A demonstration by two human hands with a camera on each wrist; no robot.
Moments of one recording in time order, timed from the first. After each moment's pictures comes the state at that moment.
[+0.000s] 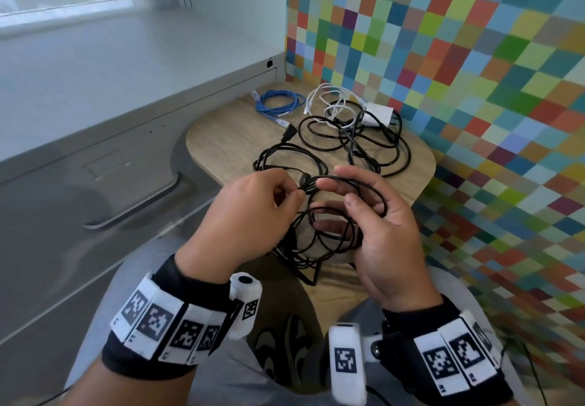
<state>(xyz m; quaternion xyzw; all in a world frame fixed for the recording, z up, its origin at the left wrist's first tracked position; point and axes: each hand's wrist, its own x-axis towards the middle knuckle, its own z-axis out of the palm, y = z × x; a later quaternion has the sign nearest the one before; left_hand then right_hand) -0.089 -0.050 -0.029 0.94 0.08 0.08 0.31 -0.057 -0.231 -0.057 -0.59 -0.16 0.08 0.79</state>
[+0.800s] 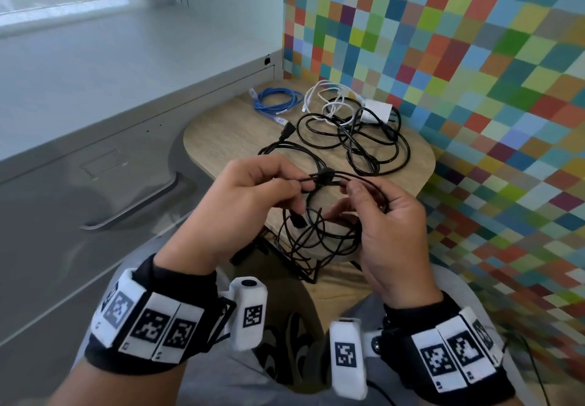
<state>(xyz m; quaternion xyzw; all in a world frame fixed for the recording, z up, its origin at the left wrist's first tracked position) -0.092 -0.042 -0.022 0.72 -0.02 0.06 0.69 -0.050 -0.229 -0.062 -0.63 -0.10 -0.02 0.77</state>
